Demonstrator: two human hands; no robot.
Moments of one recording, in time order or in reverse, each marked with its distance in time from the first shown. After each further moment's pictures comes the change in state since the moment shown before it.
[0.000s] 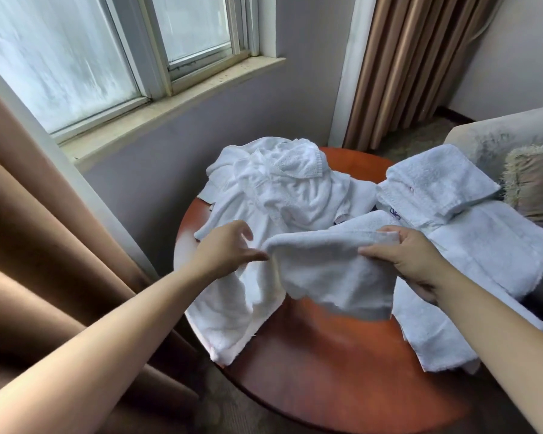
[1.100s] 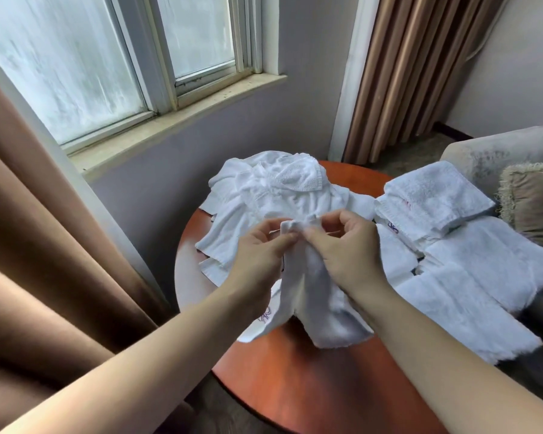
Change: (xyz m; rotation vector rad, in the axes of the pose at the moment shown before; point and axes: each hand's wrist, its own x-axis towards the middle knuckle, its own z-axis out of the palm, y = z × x) left_hand -0.056 0.088 -0.005 -1.300 0.037 -0.136; right_hand -0.024 -0.043 0.090 -0.104 0.253 -0.393
